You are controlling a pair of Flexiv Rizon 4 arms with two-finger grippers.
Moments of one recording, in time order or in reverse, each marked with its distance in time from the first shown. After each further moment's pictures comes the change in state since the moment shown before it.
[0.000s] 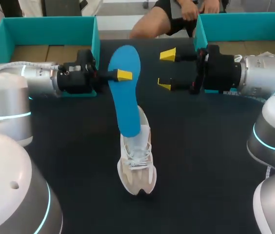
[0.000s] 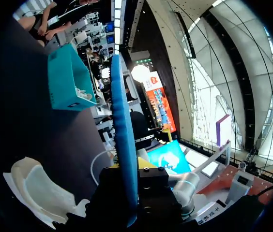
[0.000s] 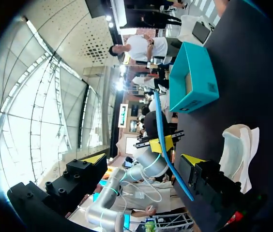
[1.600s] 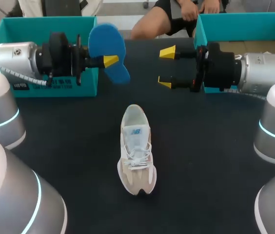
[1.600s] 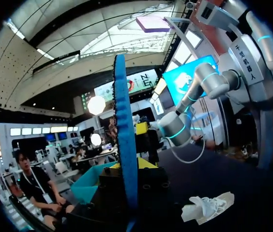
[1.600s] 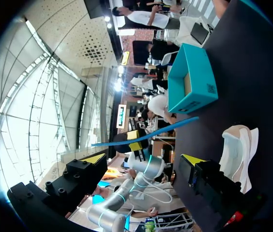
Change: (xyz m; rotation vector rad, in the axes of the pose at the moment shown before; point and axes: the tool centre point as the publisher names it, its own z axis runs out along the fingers) left arm 0.045 -0.033 -0.025 -0.001 -0.125 1.560; right arm 0.004 0.001 0.002 0.000 -0.014 0.002
